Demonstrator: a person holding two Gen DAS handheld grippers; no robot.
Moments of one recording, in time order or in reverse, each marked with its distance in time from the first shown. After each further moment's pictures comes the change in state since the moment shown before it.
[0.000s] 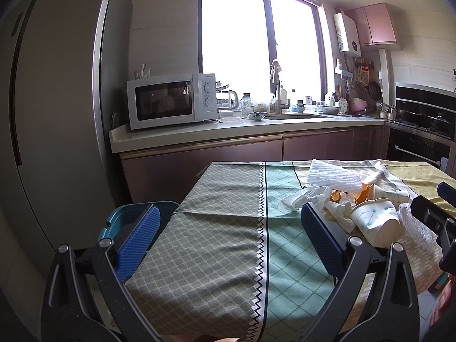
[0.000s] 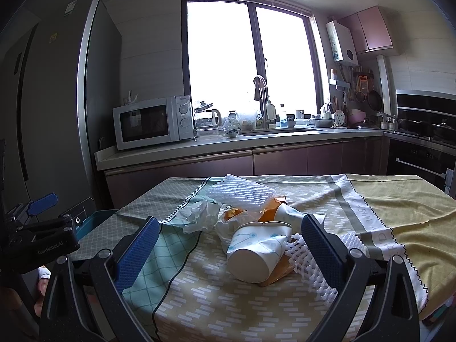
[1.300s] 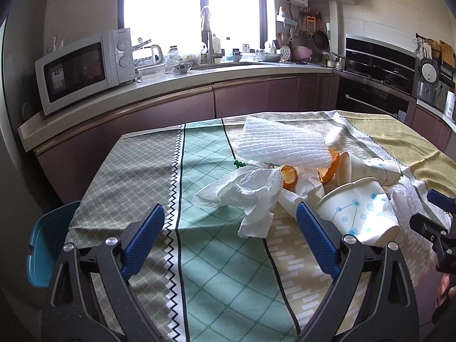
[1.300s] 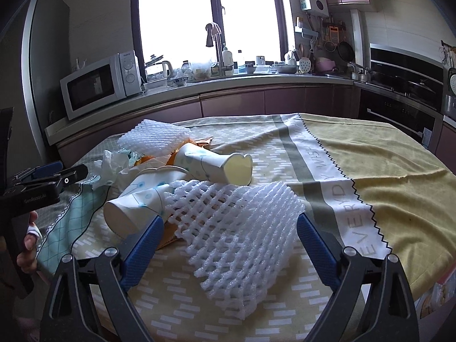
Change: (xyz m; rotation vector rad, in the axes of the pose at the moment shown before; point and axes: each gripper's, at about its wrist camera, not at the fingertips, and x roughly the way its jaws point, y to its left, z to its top) left arm 0.148 -0.096 0.009 0.137 0.273 -0.316; right arm 0.053 -0.106 -0.032 0.086 0.286 -0.158
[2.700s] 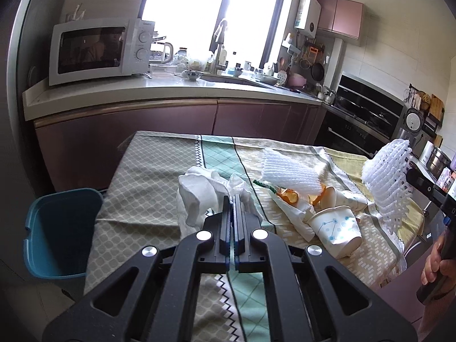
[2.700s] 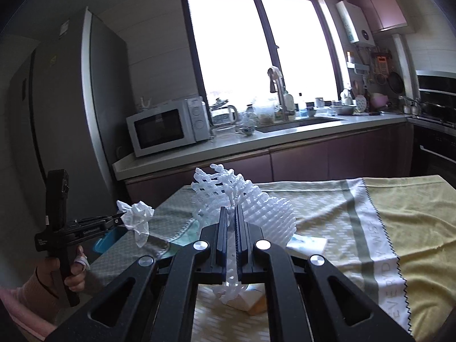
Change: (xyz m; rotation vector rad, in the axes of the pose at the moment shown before) left arm -0.082 0.109 0.005 -0.214 -0.071 -0.156; right arm -0.068 0.068 0.083 -0.087 -0.202 0.402
